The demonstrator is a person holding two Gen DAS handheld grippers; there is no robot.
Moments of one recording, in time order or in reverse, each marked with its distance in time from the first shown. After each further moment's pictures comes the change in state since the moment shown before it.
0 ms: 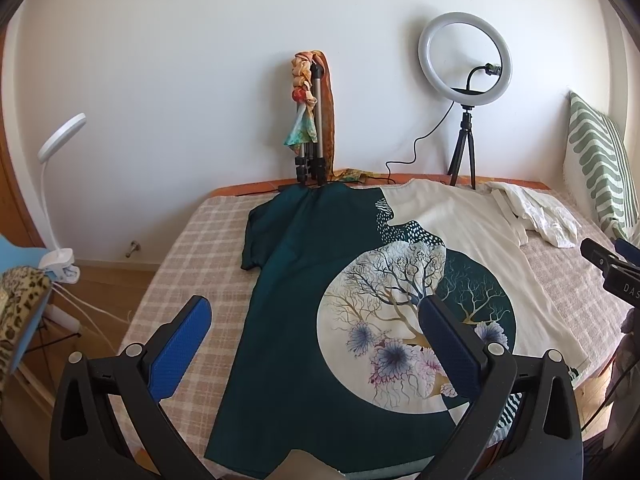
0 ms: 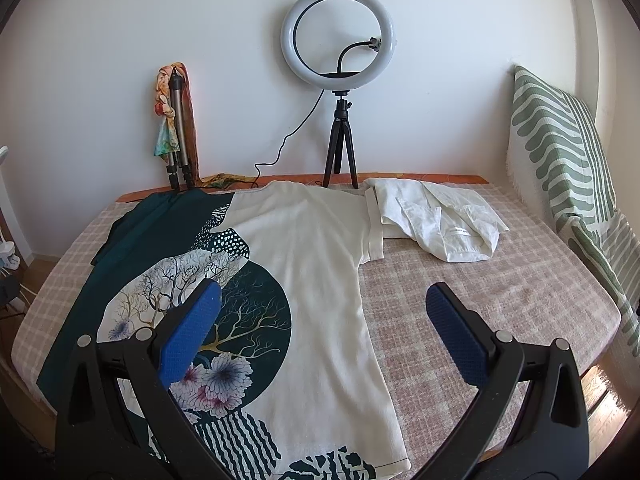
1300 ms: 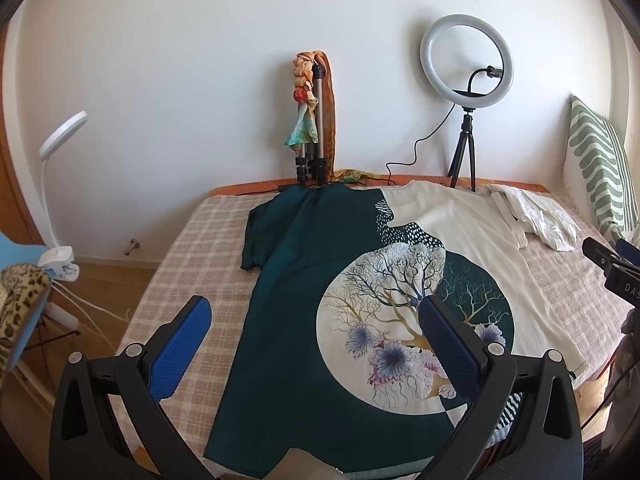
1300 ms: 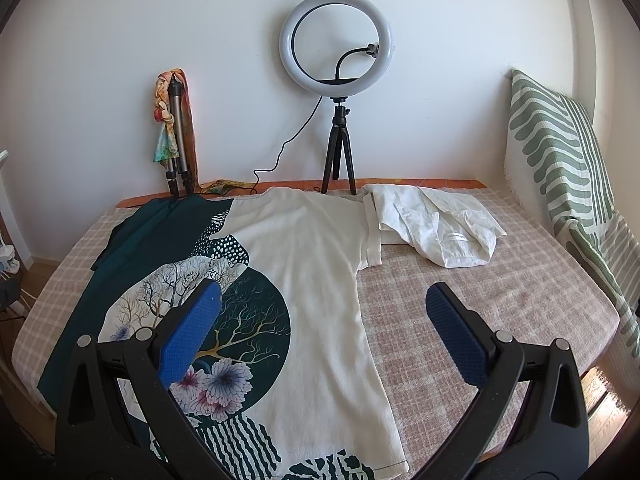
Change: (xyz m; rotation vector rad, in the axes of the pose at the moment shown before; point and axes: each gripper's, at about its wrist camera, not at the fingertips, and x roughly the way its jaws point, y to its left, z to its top) left arm -0.001 0.005 0.000 -0.014 0.001 -0.007; right arm -0.003 0.001 0.003 -0.003 -0.007 0.000
